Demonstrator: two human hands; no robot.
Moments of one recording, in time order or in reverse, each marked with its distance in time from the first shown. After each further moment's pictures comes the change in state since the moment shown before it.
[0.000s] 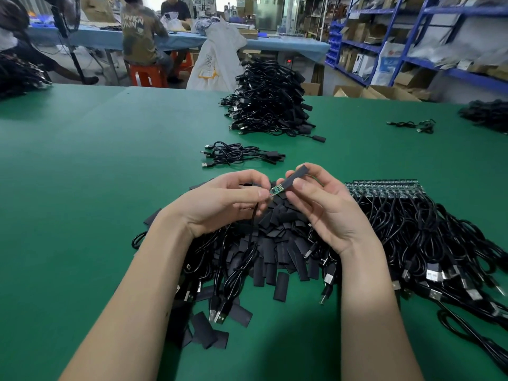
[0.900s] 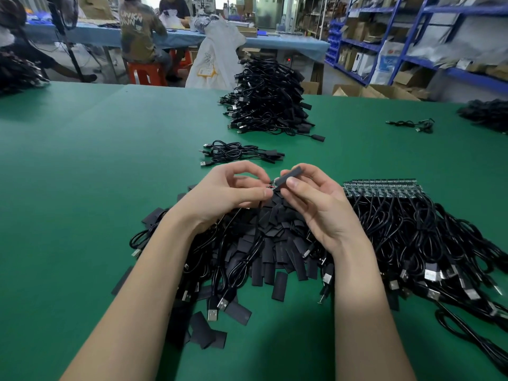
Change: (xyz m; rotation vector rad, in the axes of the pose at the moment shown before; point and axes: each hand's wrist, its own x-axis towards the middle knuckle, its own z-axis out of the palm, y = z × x) left_hand 0.003 0.003 0.008 0.238 0.262 0.105; right_hand 0.008 0.009 -0.002 -0.006 0.052 -0.029
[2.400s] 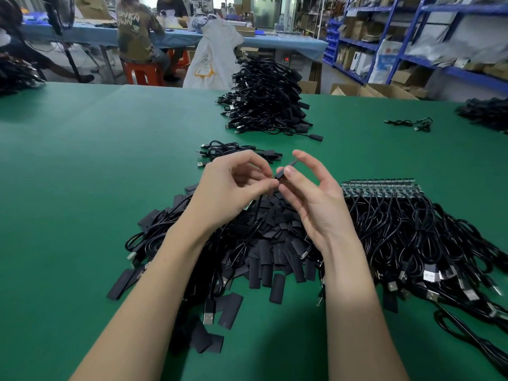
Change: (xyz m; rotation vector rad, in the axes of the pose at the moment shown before) left_hand 0.006 -0.003 0.012 0.352 0.203 0.347; right_hand 0.003 0.002 0.011 -0.048 0.158 -0.036
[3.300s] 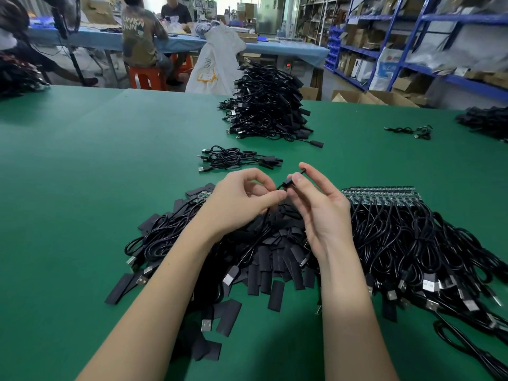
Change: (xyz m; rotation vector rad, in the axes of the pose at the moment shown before) left_hand 0.003 0.002 0.012 0.039 -0.071 -0.324; right_hand 0.003 0.004 0.001 0.040 0.197 -0.041
